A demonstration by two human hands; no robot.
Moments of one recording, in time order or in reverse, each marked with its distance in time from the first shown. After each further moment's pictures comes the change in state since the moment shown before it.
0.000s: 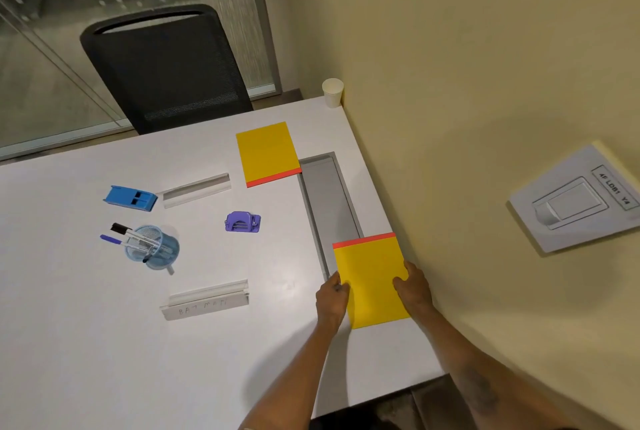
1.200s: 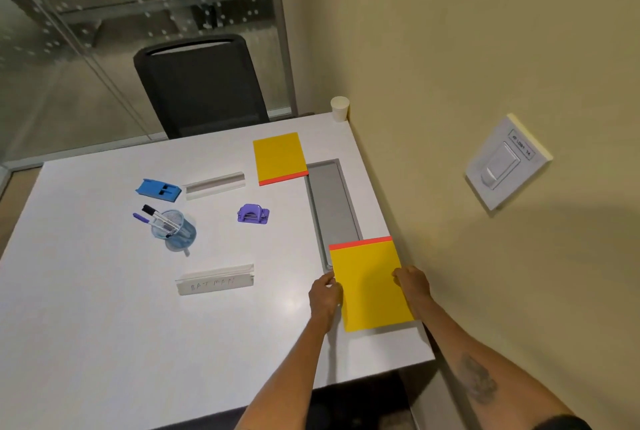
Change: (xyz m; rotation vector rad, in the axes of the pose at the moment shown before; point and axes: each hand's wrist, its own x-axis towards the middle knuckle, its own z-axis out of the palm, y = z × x) left_hand -0.076 -0.010 0.001 -0.204 0.117 0.051; right_hand -0.063 0.009 -0.029 0.273 0.002 0.011
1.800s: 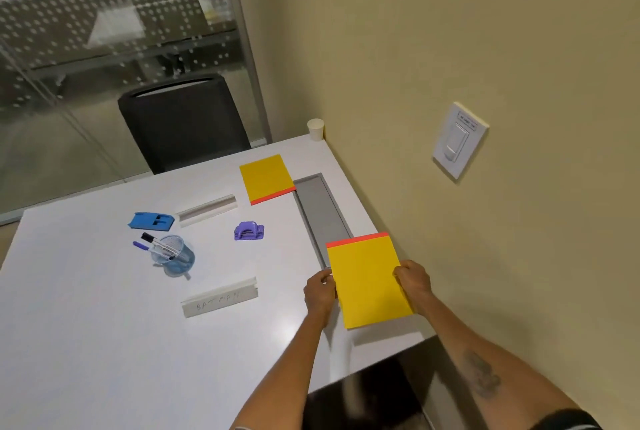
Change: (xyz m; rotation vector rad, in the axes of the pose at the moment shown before) left_hand -0.037 0.003 -0.042 0.051 -0.050 0.136; right_hand -0.078 0.011 -0.002 -0.022 0.121 -0.060
